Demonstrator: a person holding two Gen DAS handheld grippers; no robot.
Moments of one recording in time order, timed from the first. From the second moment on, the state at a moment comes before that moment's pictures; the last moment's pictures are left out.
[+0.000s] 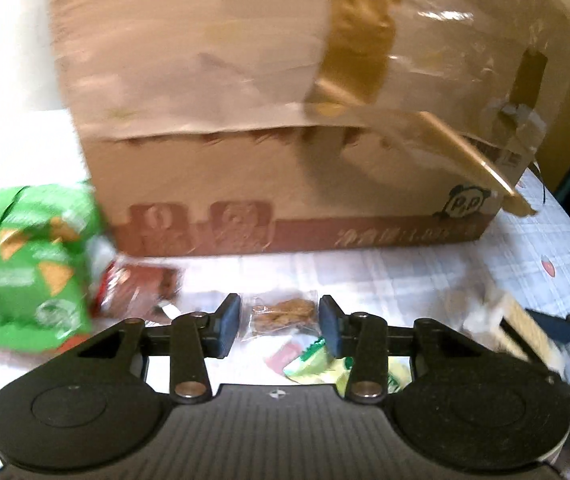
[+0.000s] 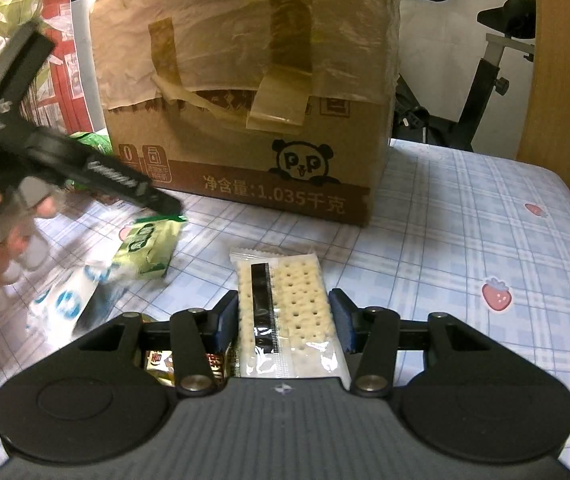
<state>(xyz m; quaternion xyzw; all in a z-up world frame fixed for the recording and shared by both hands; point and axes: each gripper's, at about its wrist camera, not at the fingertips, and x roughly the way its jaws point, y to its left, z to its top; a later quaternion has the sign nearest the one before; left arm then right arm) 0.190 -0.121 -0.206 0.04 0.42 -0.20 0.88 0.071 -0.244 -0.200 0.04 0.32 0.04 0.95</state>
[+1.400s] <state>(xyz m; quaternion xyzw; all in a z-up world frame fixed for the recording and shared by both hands) 0.148 -0.062 -0.022 0.07 0.20 -0.27 0.94 0.076 -0.246 -0.034 0.03 0.15 0.07 0.99</state>
